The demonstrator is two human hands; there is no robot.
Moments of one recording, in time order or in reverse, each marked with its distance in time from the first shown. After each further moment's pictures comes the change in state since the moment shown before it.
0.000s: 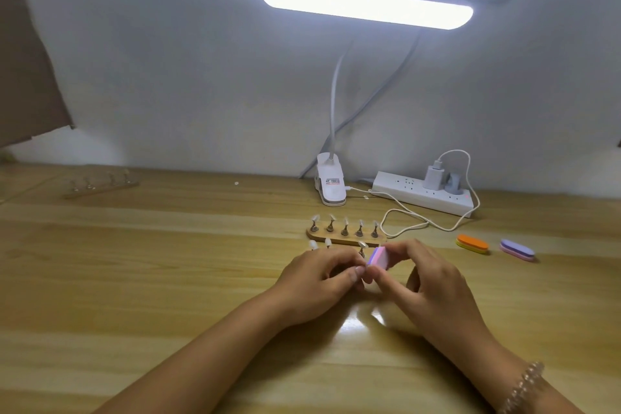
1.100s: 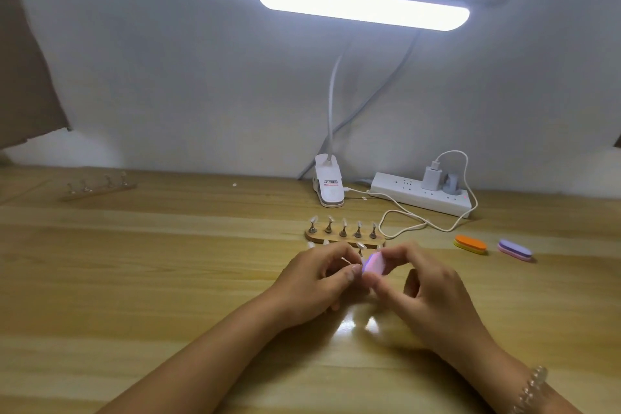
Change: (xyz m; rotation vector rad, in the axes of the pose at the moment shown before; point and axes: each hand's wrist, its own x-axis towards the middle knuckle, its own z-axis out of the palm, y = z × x) left_hand 0.002 -0.007 0.003 -0.218 0.026 0.006; right_hand -0.002 -0.001 0.001 0.114 -0.009 0.012
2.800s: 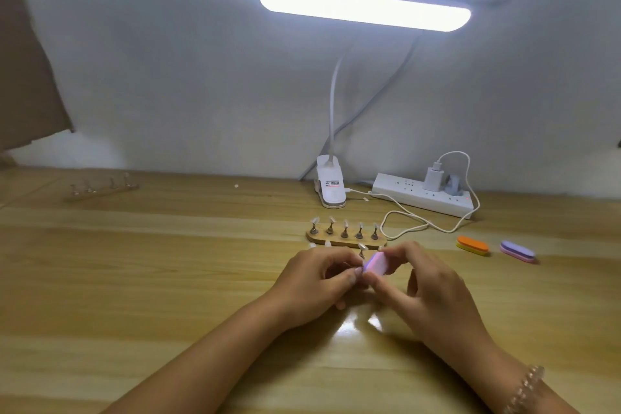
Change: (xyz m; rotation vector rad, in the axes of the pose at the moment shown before) left_hand 0.002 -0.003 0.000 0.104 0.029 -0.015; right_hand 0.001 -0.004 0.000 -0.148 0.017 -0.045
